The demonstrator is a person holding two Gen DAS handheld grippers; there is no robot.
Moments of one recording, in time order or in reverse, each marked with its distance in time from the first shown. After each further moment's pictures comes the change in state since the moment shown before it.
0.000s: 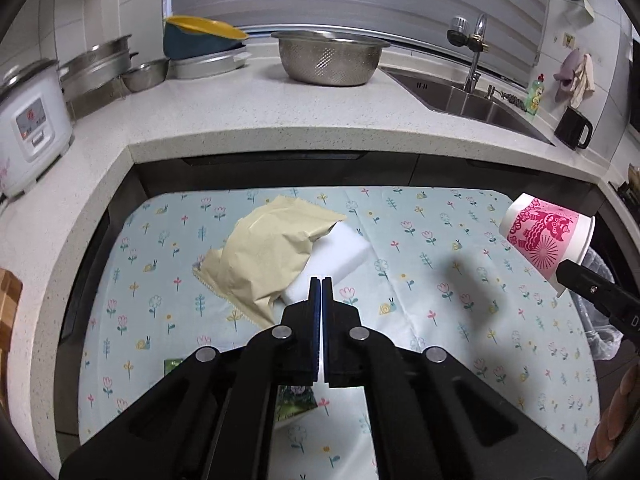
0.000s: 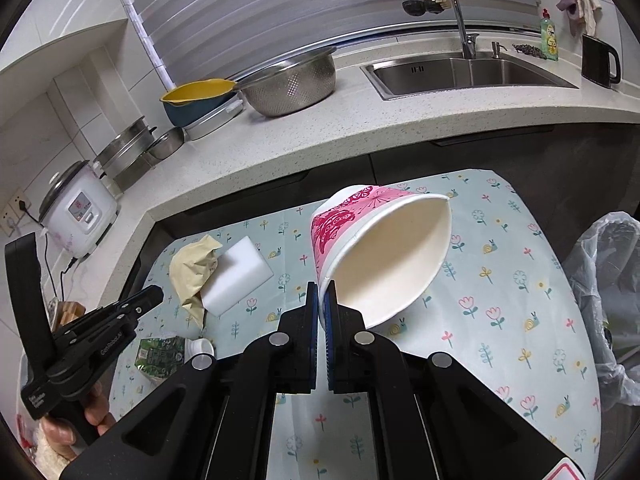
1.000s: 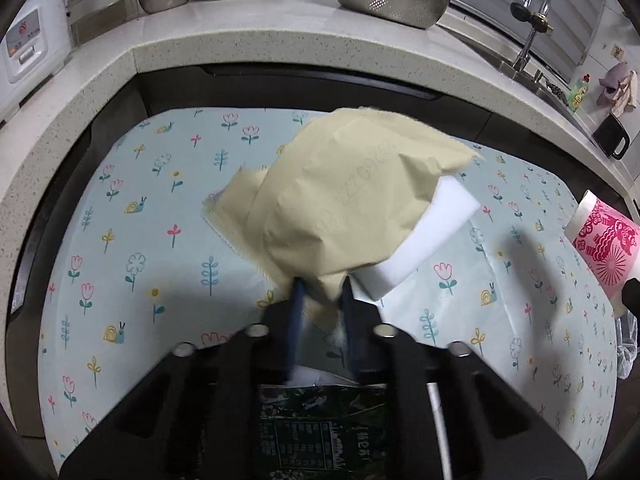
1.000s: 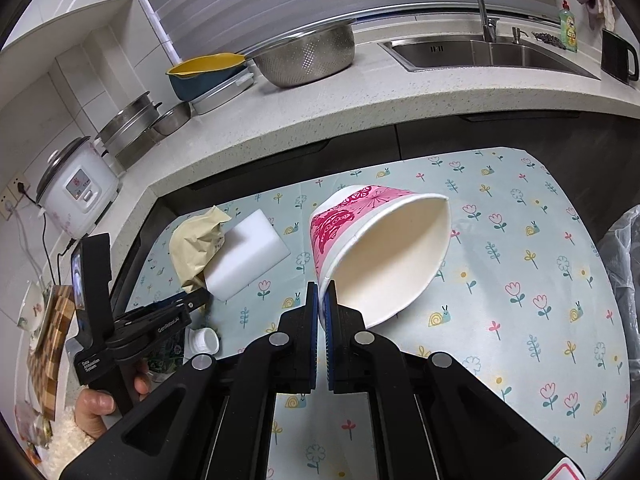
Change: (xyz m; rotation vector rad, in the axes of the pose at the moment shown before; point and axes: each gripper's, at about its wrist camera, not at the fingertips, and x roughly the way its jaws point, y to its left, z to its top) left arm 0.094 0.059 -0.022 -0.116 0.157 0.026; right arm 0.046 0.024 -0.012 -0.021 0.068 0.024
